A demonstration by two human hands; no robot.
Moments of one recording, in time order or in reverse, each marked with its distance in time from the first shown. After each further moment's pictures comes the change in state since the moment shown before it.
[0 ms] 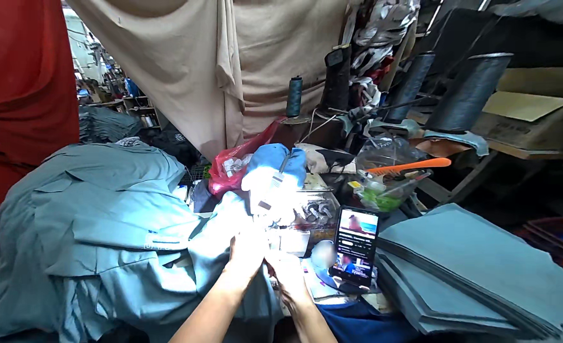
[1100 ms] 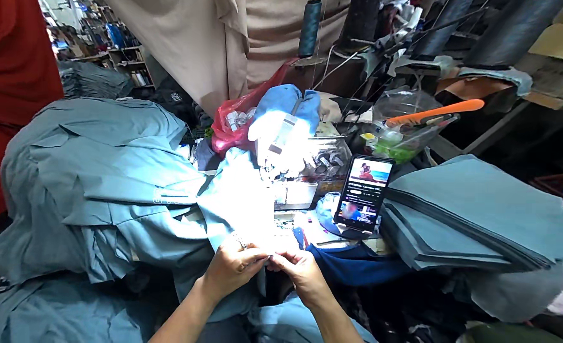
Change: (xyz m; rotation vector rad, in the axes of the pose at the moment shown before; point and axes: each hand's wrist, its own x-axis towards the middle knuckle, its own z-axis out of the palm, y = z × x) left_hand -0.106 -0.100 0.062 -0.436 0.436 0.826; right_hand -0.099 0.024 -0.025 0.216 -0.233 0.021
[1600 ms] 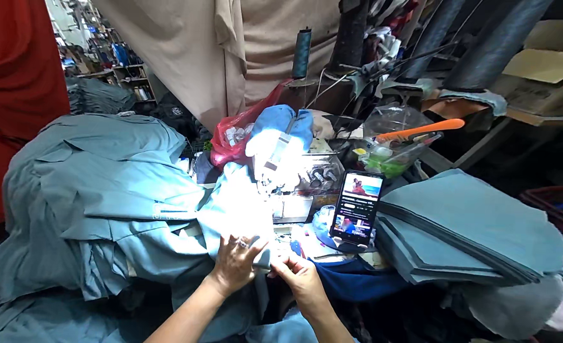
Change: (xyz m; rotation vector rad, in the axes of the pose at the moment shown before) left_hand 0.015 -0.023 0.023 0.600 0.100 0.095; right_hand 0.008 -0.008 0.001 -0.098 0.069 -0.145
